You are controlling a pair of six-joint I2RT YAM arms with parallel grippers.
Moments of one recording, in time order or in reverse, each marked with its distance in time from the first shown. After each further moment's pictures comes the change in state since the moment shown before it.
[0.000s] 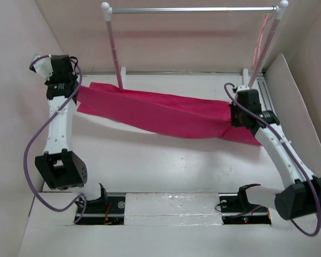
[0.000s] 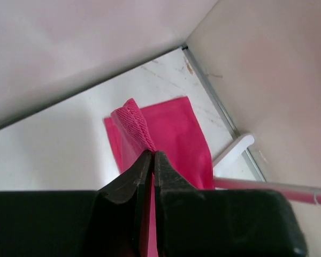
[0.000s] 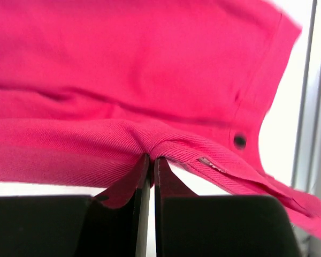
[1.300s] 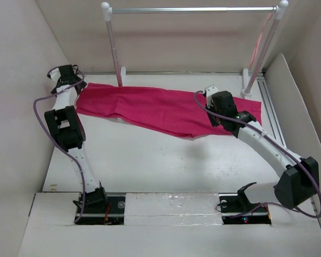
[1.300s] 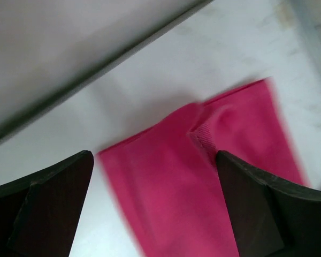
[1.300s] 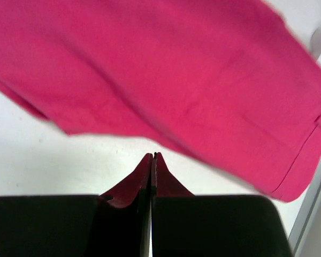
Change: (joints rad) left arm 0.106 0.687 0.305 0.141 0.188 0.143; right arm 0.250 0.171 0.014 0.257 0.010 -0.209
